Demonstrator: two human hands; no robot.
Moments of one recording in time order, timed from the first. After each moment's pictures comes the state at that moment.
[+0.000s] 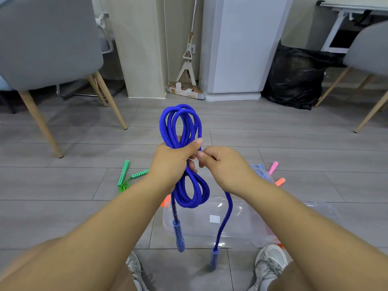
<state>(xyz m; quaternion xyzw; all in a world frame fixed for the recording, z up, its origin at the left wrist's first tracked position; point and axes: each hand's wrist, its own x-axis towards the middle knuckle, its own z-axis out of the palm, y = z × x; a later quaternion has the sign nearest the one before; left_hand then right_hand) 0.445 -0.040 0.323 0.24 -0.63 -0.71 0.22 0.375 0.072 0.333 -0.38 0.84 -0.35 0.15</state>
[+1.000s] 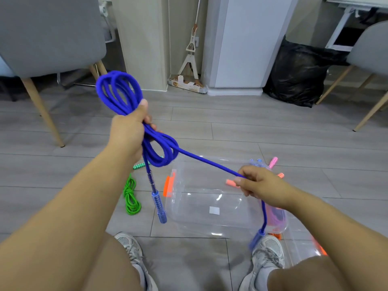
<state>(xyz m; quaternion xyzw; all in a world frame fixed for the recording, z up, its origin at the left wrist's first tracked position) 0.468 -0.109 0.343 0.26 -0.48 -0.76 0.36 0.353 0.147 0.289 -0.33 0.82 -0.36 0.30</state>
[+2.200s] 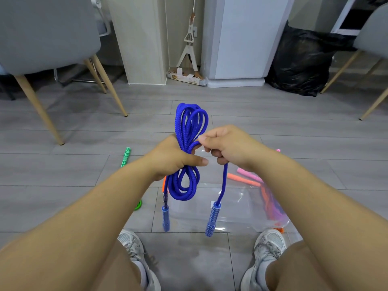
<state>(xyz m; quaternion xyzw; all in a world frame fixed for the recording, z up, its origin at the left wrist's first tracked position) 0.452 -0.060 0.310 0.14 -0.78 -0.61 0.03 0.365 0.069 0.344 -0.31 0.77 -0.45 0.33</state>
